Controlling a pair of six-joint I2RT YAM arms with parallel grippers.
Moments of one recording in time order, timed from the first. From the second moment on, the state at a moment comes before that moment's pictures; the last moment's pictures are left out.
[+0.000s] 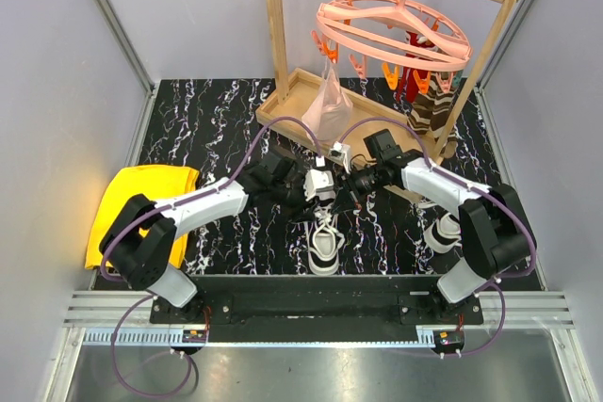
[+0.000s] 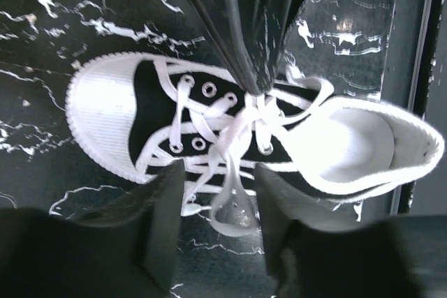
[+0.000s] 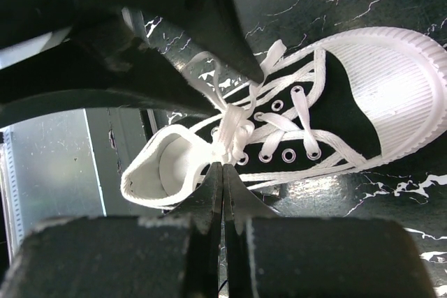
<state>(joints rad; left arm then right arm) -0.72 1.53 0.94 -0.25 0.57 0.41 0.46 1.60 1.01 -0.47 -0.92 -0.24</state>
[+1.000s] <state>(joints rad) -0.73 1.42 0.89 -0.43 0.64 0.60 0.39 1.53 0.96 -0.53 -0.82 -0.29</state>
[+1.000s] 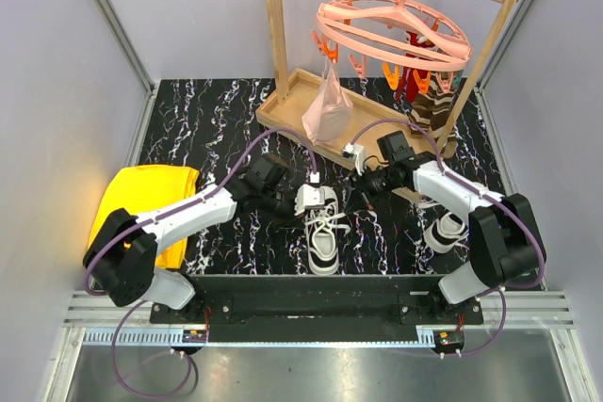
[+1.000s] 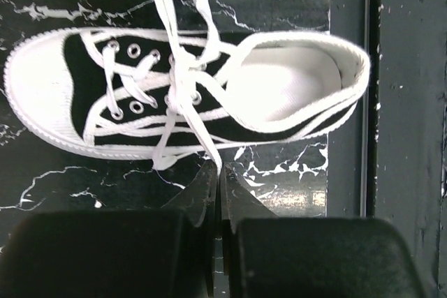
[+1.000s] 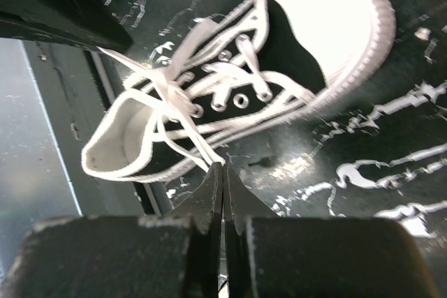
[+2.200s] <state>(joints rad) -0.63 1.44 0.87 -0.44 0.64 0.69 0.29 1.51 0.95 -0.63 -0.68 -0.42</state>
